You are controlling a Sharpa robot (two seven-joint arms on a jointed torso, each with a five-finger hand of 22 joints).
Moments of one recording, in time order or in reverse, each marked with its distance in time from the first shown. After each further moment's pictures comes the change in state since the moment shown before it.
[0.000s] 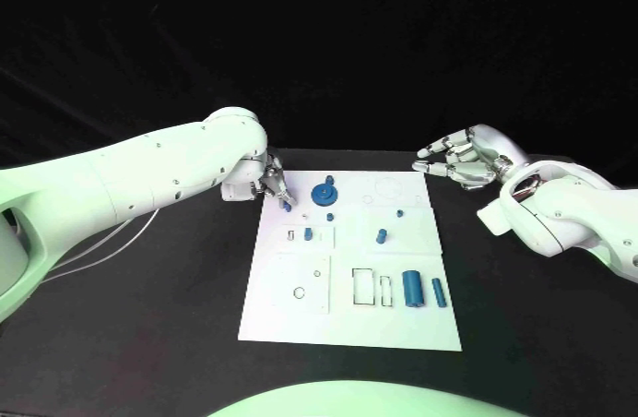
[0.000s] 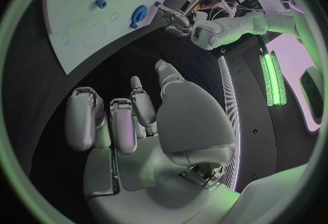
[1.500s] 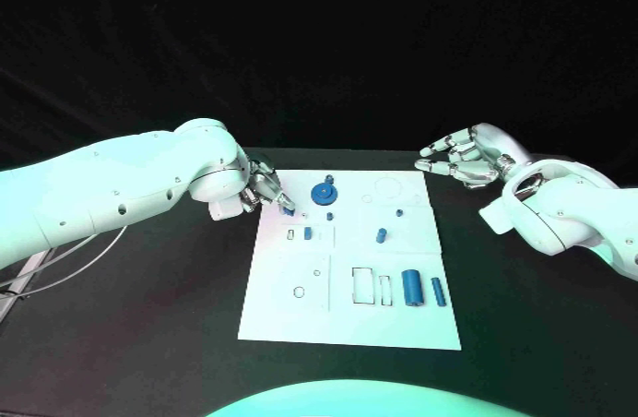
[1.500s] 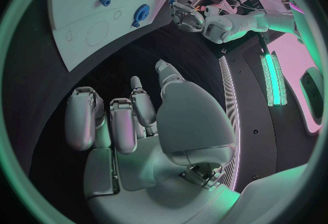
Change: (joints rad) left arm 0.000 -0.206 -0.015 0.294 0.199 -0.226 0.022; left_hand -0.005 -0.123 0.310 -0.091 0.115 0.036 0.007 0.056 0.022 0.064 -0.018 0.014 0.019 -0.004 -0.004 0.008 -0.001 0.000 0.032 -0.011 0.045 0.072; right arm 0.000 -0.010 0.000 -0.004 -0.002 -0.003 0.000; right_hand 0.000 0.000 -0.003 0.003 0.004 0.000 0.000 0.000 0.000 0.000 0.000 0.000 0.001 0.000 0.000 -0.004 0.000 0.000 0.000 0.000 -0.006 0.000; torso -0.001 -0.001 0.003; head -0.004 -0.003
